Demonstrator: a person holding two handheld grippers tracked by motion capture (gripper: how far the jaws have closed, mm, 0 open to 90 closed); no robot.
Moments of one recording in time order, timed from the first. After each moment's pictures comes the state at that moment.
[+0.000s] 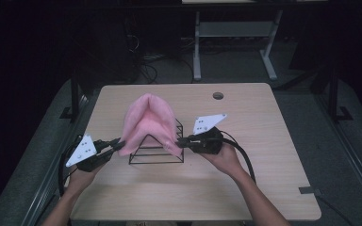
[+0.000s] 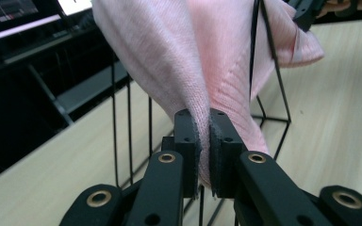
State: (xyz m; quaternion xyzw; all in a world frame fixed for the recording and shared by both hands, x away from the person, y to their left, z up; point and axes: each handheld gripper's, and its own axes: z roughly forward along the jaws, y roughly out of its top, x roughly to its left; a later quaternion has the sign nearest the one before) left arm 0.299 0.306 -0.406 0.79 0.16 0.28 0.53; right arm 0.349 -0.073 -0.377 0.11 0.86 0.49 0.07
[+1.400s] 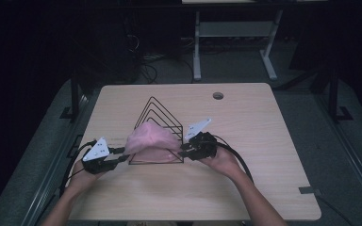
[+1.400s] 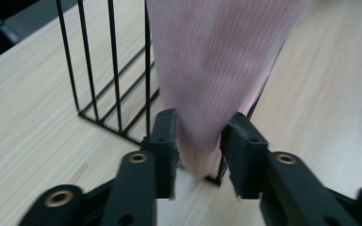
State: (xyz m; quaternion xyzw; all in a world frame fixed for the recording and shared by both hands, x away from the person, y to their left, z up) left arm 0.314 0.306 -0.432 0.86 0.19 0.20 0.44; right arm 0.366 -0.061 -0.419 0.14 0.91 0.39 0.06
